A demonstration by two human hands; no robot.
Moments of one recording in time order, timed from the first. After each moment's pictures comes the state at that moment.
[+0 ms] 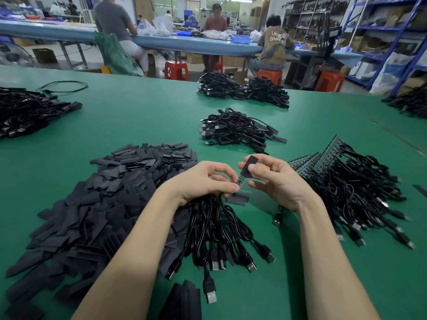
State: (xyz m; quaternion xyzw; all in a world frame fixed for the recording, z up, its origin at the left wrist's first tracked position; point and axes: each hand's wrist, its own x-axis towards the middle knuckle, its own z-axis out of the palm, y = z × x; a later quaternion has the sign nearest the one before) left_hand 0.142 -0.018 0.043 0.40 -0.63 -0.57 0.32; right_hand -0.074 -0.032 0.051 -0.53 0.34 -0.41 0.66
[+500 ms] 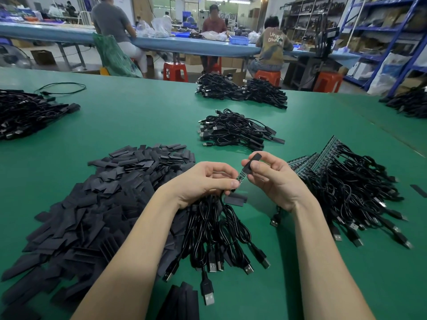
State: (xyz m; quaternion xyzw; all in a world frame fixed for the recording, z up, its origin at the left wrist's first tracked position) left_hand 0.138 -0.016 0.042 0.35 -0.60 -0.62 0.36; right_hand -0.072 -0.033 0.052 -0.50 0.28 -0.46 0.68
